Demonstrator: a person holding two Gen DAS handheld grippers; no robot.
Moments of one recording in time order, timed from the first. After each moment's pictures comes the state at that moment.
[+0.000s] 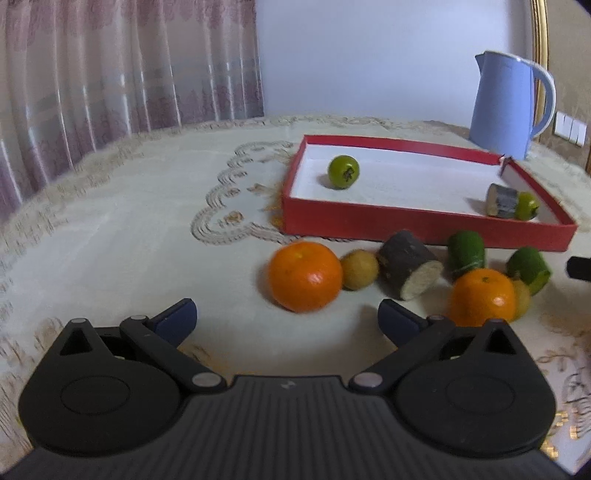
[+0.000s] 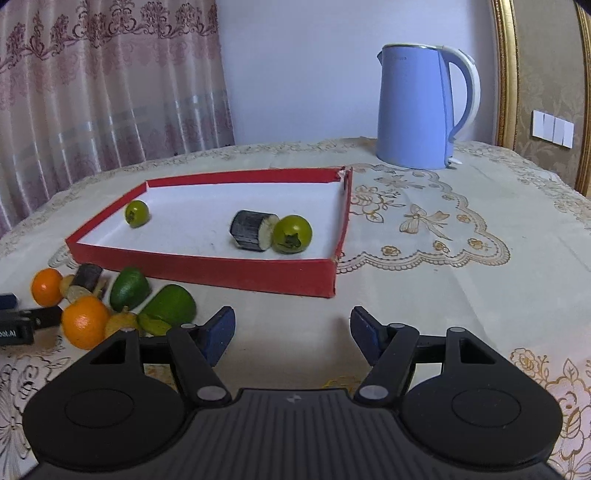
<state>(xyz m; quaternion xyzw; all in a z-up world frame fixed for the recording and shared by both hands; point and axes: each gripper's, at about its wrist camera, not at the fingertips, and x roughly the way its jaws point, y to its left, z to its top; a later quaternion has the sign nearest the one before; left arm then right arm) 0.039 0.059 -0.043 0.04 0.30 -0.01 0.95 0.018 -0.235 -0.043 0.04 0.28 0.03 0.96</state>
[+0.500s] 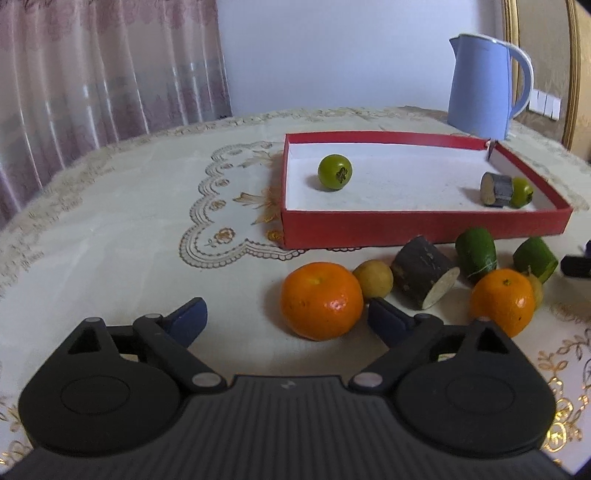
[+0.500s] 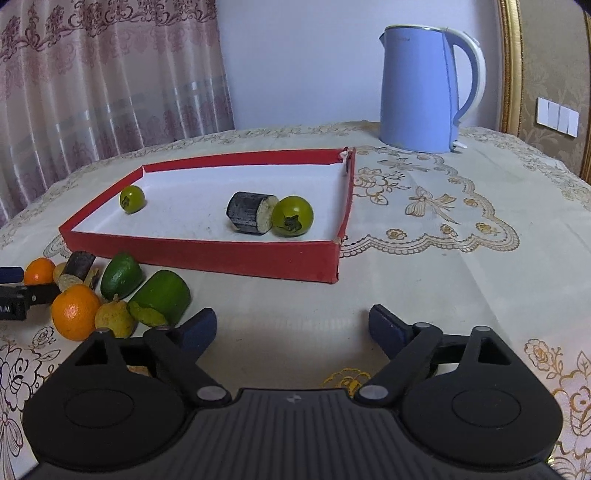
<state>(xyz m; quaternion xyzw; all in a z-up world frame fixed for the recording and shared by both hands) 0.067 0.079 -0.042 0.05 0.31 -0.08 0.94 0.029 -0.234 -0.051 0.03 0.30 0.03 0.95</state>
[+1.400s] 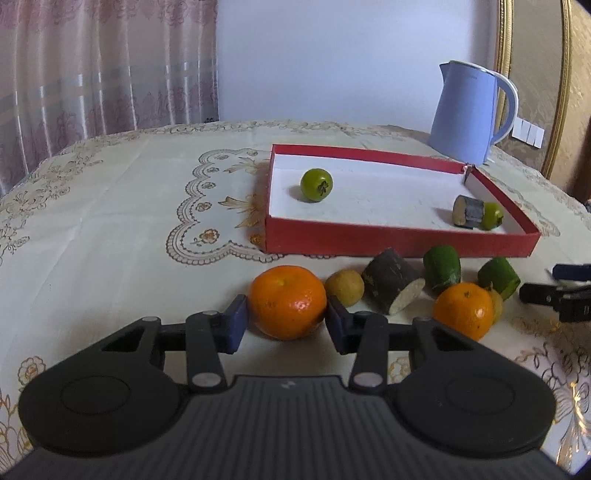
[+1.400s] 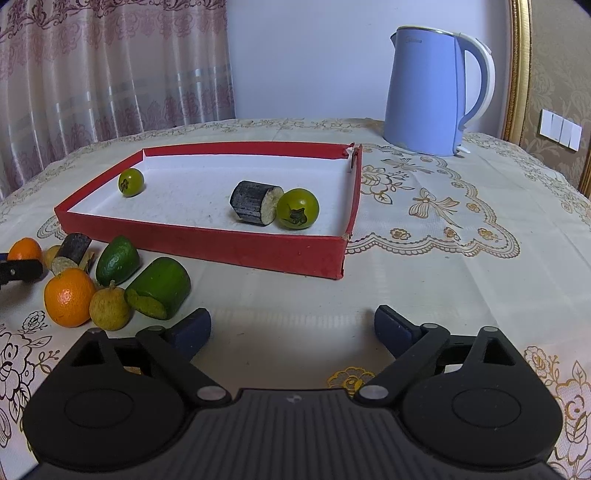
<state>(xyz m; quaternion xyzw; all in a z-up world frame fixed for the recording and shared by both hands) 0.053 0.084 -0.029 0.01 0.30 -0.11 0.95 0.030 -0.225 -0.053 0.01 0.31 0.03 0.95</state>
